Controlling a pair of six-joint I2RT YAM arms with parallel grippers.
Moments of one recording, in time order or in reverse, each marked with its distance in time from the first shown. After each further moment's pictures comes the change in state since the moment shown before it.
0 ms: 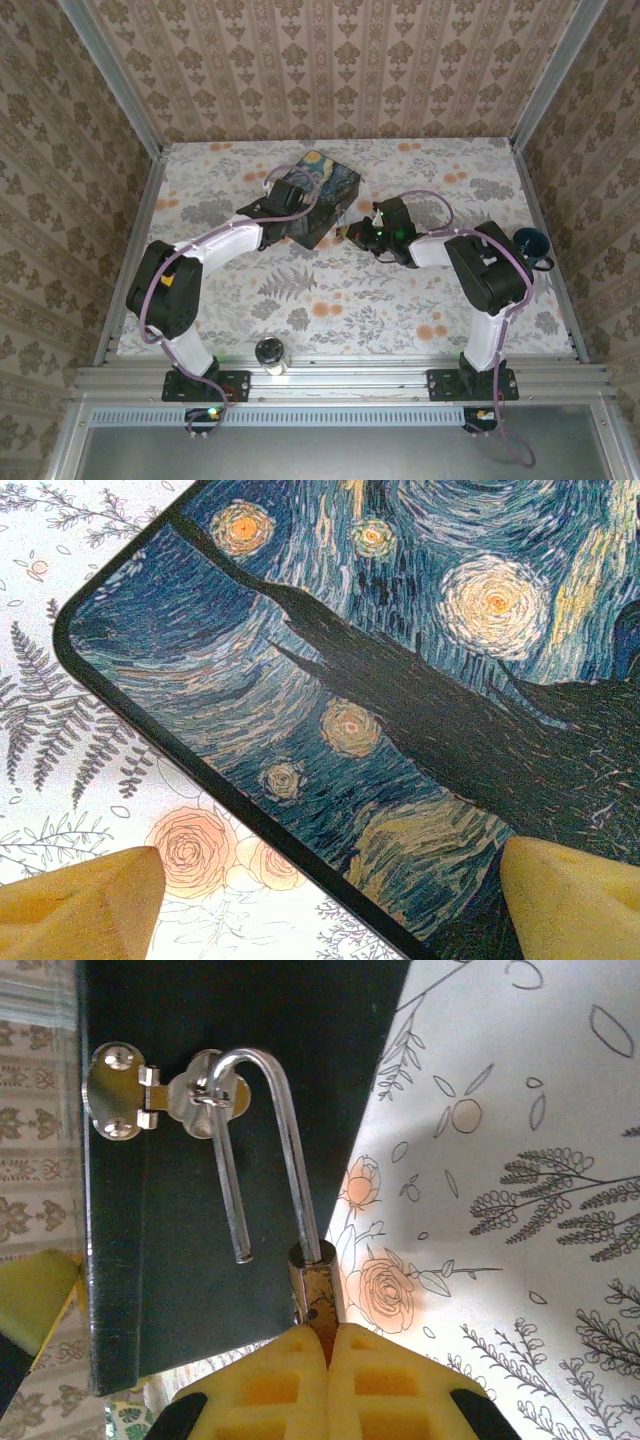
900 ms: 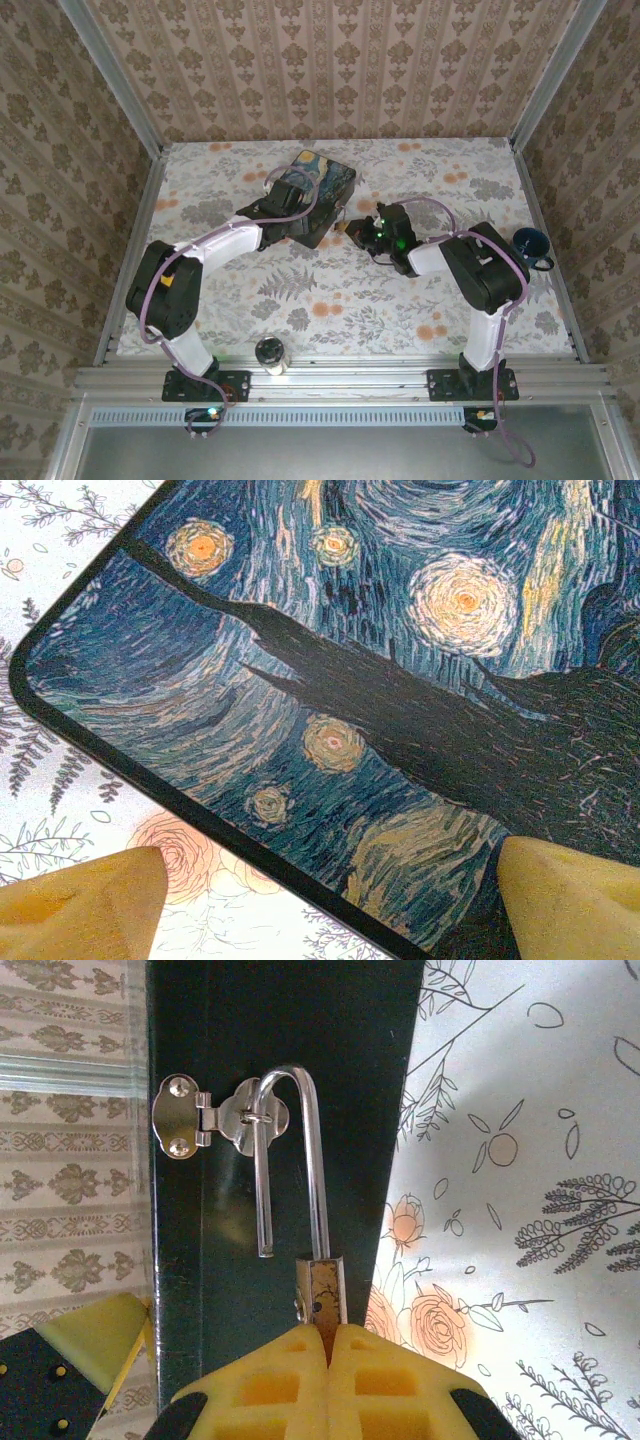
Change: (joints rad) left arm 0.001 -0.002 -0.013 0.028 0.028 0.000; right arm 0.023 0.015 -0.070 0.236 0.078 0.154
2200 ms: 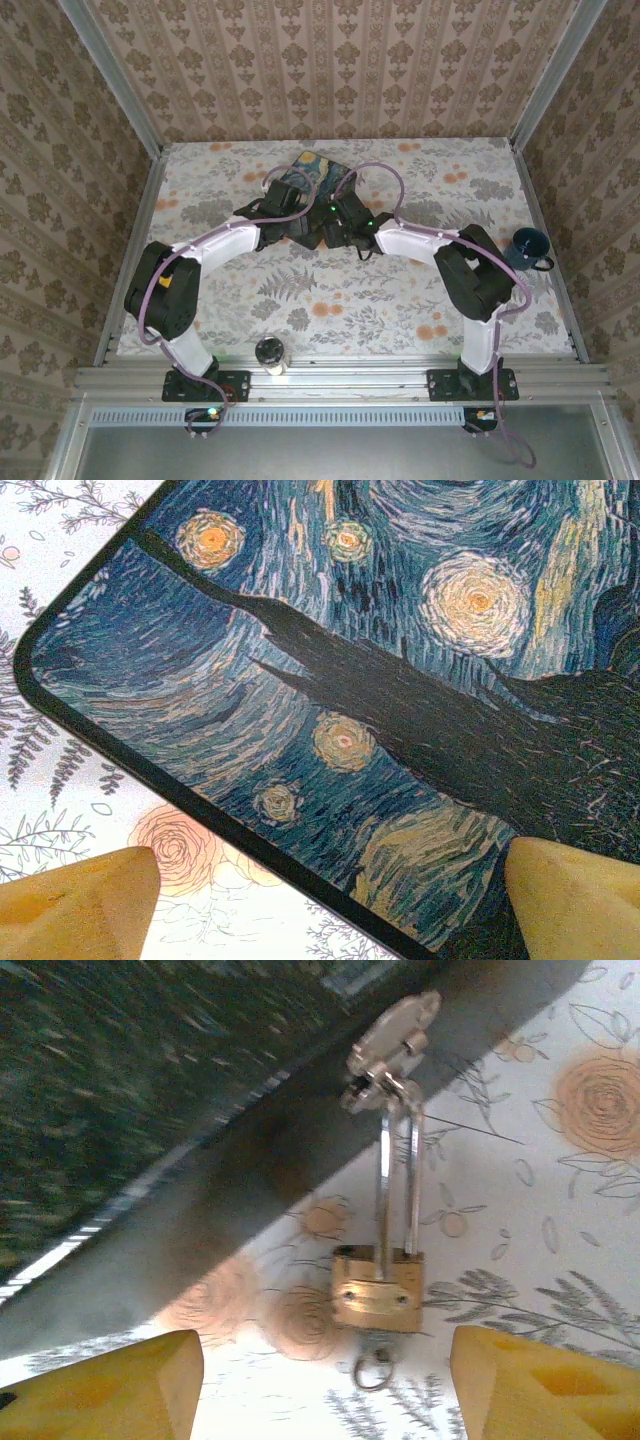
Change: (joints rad) left arm 0.017 -0.009 -0.008 -0.005 0.025 0.000; right arm 0.206 0.020 0.456 -0.902 0.526 -0.909
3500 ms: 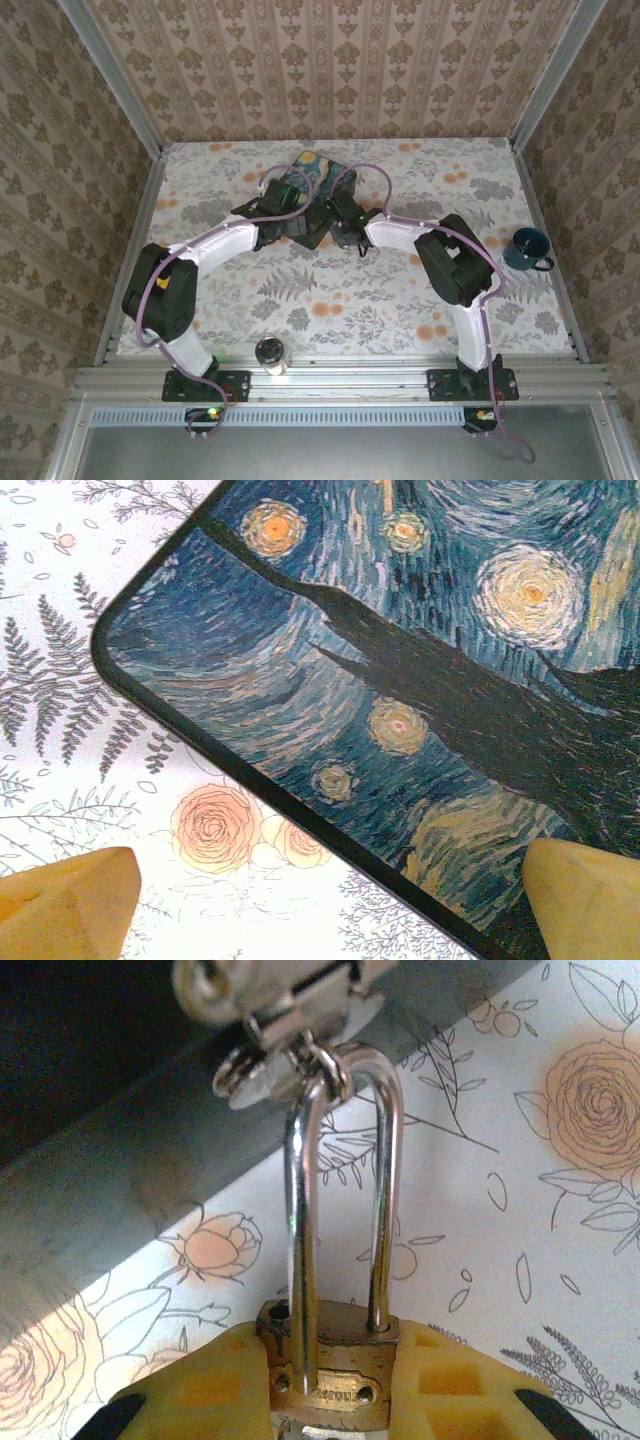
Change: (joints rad) left arm 0.003 -0.017 0.015 -0.068 -0.039 -0.018; right arm -0.025 0.146 0.101 -0.064 0.068 -0.091
